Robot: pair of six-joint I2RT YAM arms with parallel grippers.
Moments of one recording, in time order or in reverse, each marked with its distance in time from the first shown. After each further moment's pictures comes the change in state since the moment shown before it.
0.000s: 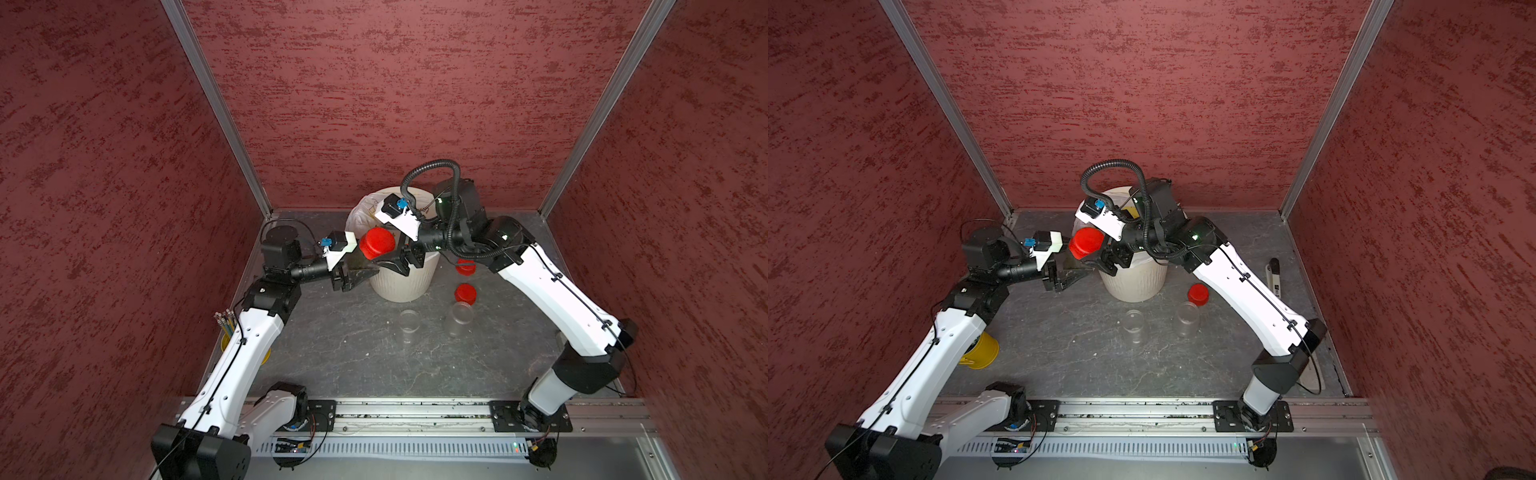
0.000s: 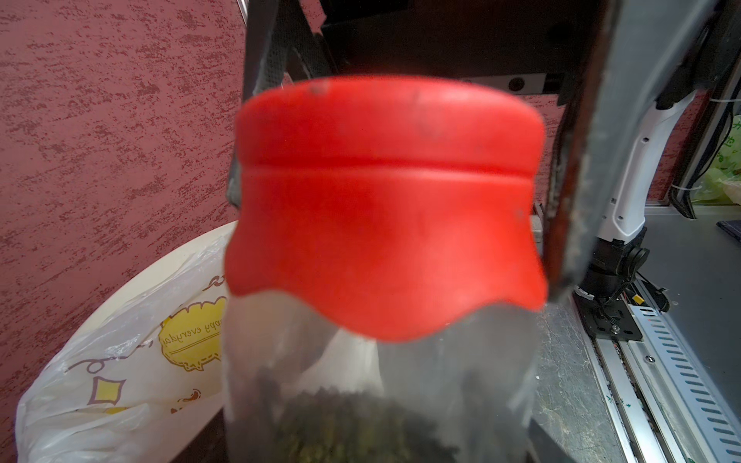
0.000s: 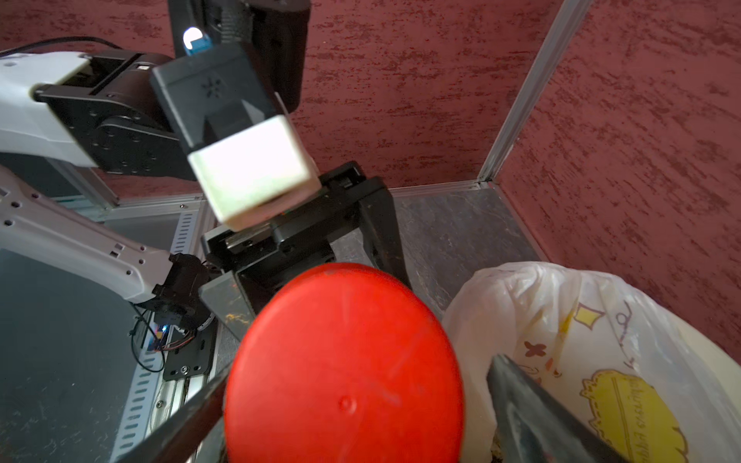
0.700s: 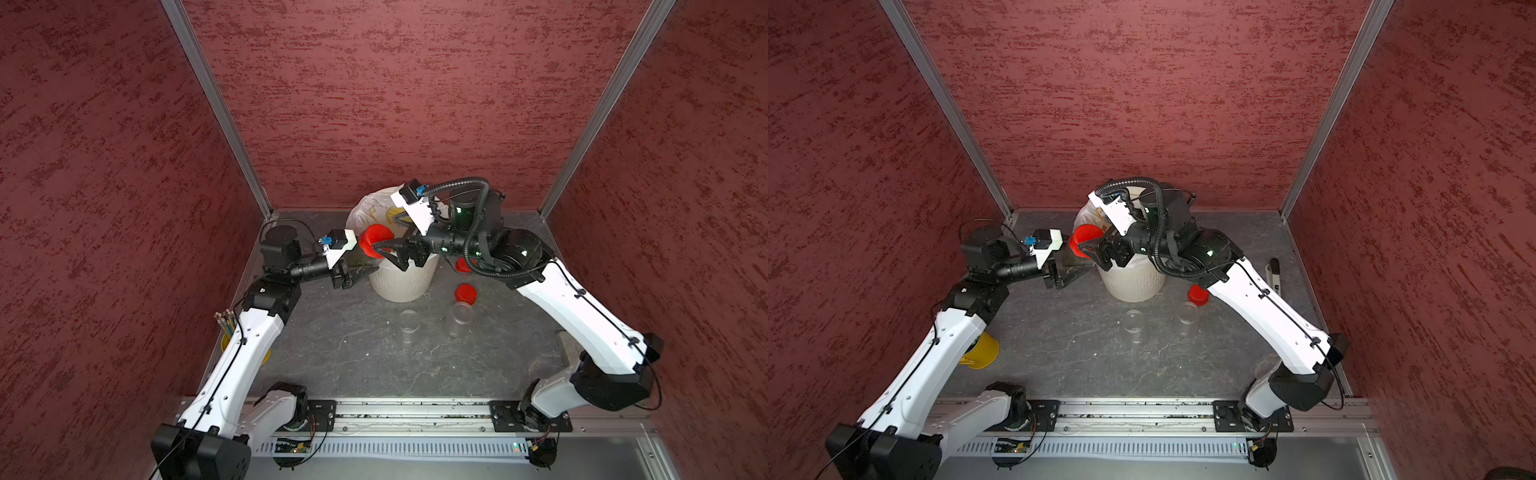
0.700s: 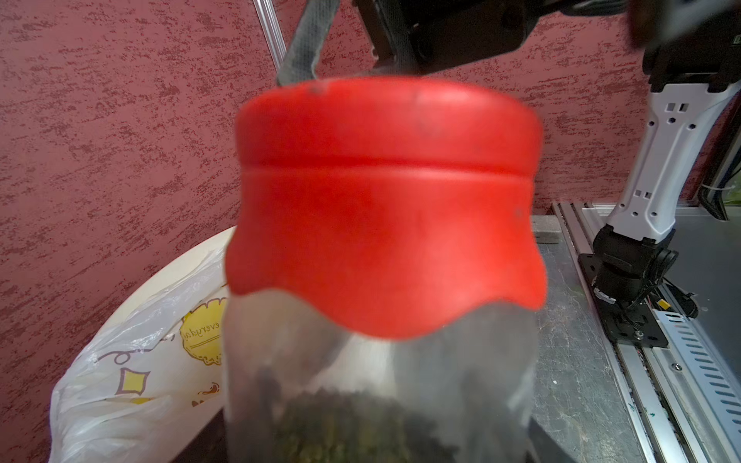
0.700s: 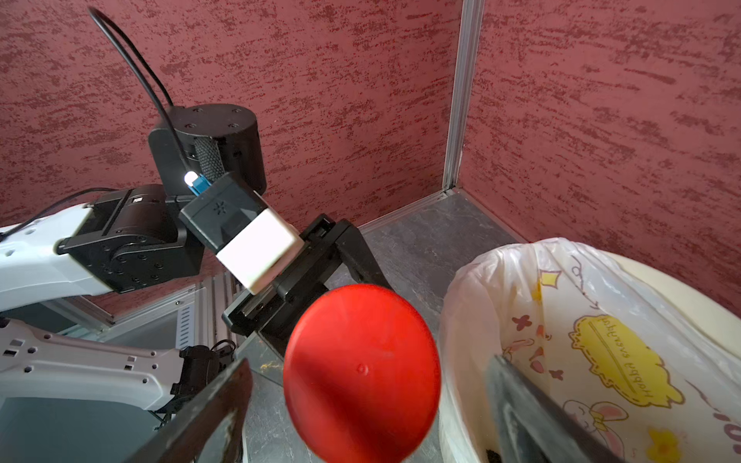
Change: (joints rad) left arm 0.000 0.000 -0.001 0.021 -0.032 -0.003; right arm 0.066 -0.093 -0.079 0.117 0.188 0.306
